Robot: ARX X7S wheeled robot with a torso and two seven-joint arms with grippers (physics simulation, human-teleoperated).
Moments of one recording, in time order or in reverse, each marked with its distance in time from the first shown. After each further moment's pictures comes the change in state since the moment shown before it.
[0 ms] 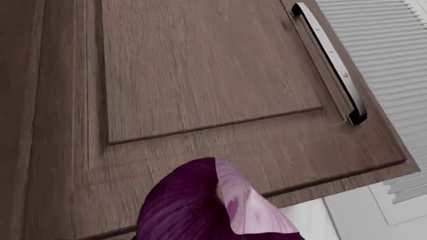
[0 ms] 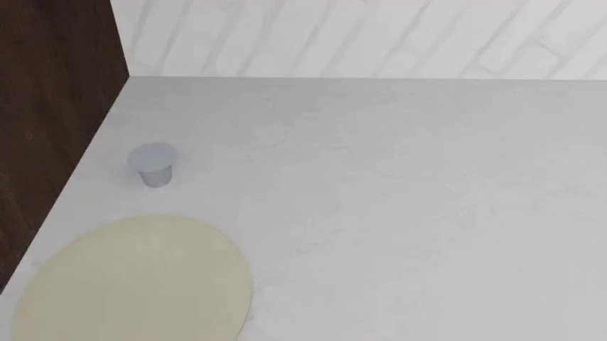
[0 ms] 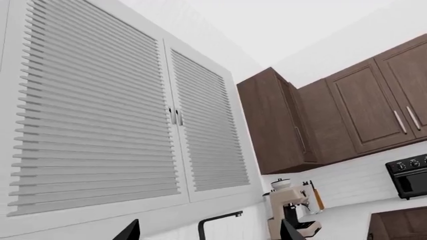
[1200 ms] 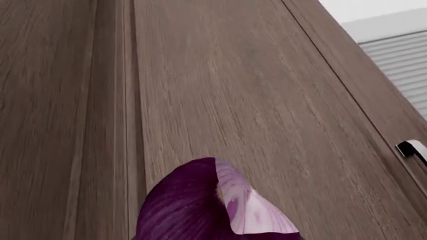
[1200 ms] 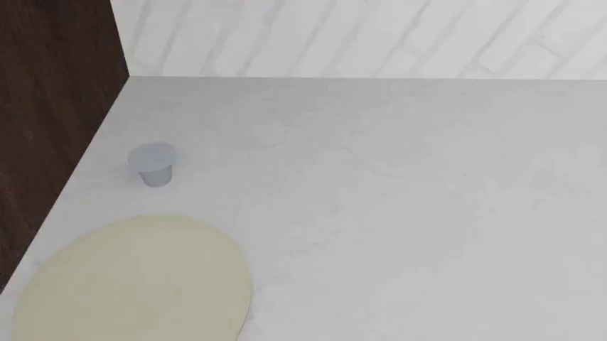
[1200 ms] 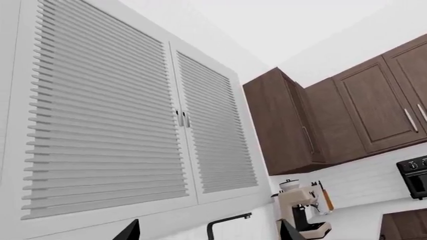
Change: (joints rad) left arm -1.000 0.319 0.059 -1.333 0.418 0.306 0.408; right arm 0.006 0.051 -0.009 -0.018 0.024 0.017 0.040
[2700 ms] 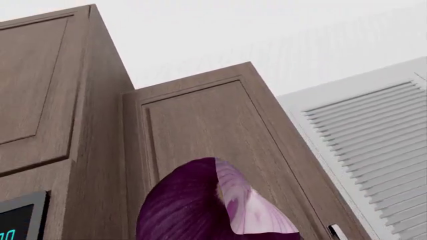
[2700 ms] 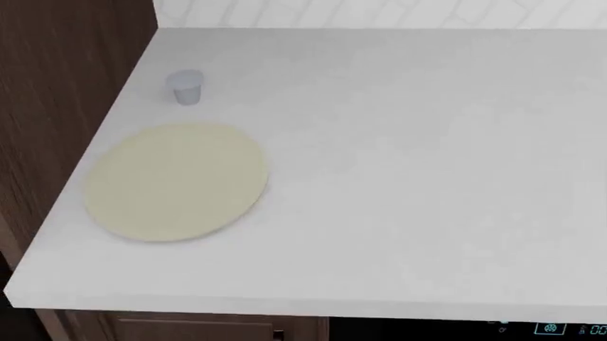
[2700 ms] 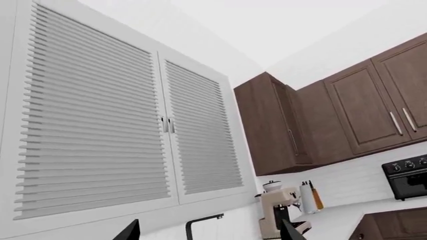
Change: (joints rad) left arm -0.049 0.041 -0.017 0.102 0.082 -0.040 0.032; right arm -0.006 0.039 -0.039 0.004 0.000 0.002 0.027
